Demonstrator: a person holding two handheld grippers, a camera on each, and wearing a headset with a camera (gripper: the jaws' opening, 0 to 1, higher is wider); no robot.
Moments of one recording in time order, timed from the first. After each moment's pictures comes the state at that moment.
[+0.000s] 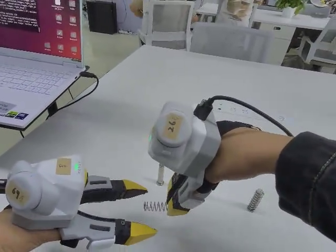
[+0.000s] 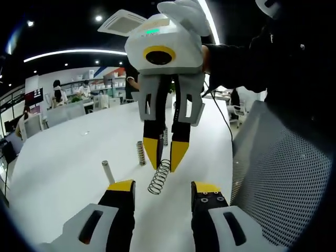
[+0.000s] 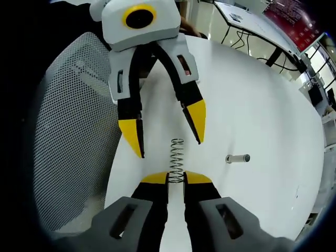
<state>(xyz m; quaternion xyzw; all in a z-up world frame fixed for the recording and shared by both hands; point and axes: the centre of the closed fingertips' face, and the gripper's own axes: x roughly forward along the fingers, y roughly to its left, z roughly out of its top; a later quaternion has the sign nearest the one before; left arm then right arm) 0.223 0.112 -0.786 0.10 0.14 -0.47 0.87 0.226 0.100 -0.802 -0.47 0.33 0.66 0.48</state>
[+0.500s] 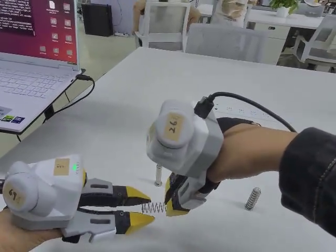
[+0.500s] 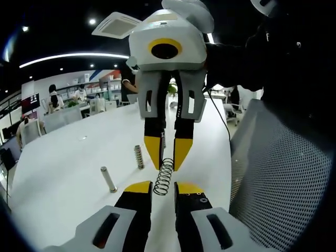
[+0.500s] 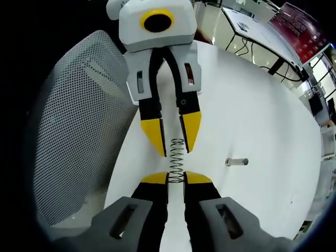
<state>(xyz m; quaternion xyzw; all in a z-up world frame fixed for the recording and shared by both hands) 0.224 0.108 -0.781 0.11 0.13 -0.48 0.86 0.221 0.099 -0.794 -0.49 0.31 0.67 0.47</state>
